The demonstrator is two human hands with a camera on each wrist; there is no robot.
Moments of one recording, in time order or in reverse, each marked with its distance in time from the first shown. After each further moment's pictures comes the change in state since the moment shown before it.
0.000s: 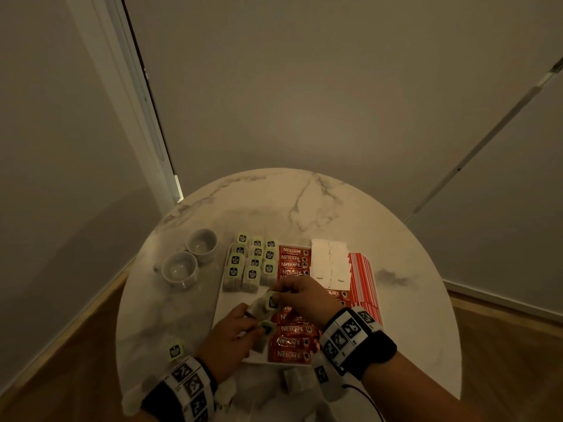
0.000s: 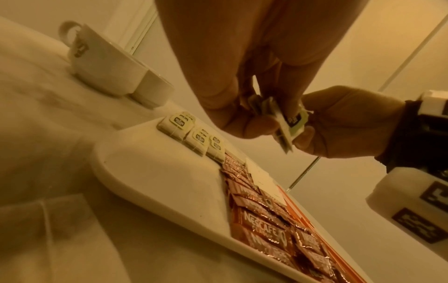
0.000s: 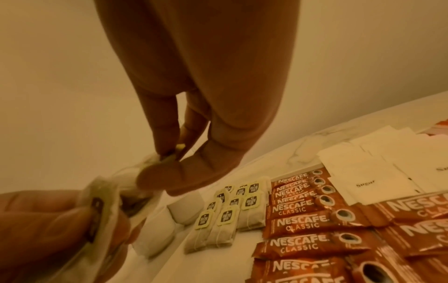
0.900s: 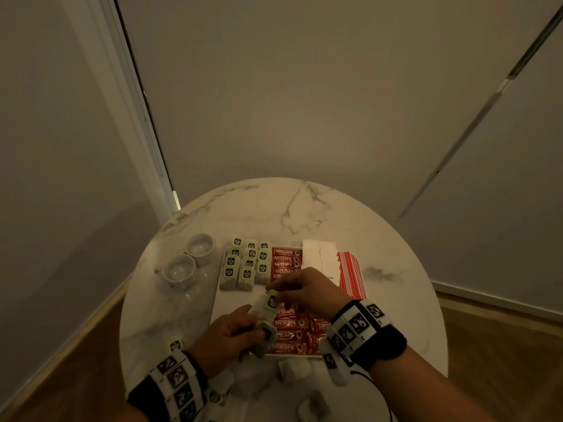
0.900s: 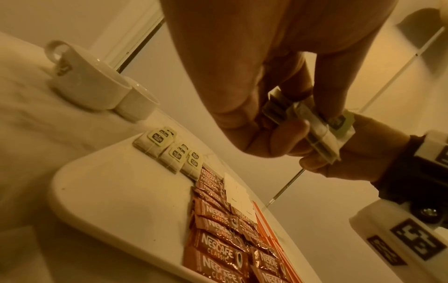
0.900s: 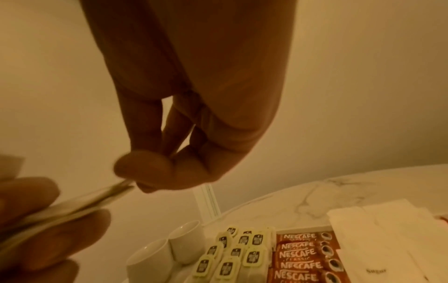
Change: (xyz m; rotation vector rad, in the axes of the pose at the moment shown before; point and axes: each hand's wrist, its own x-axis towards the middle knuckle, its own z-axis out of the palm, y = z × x) left_hand -0.026 0.033 -0.004 -0.164 -0.185 0.073; right_hand -0.057 -0.034 -0.015 -0.214 -0.017 -0.115
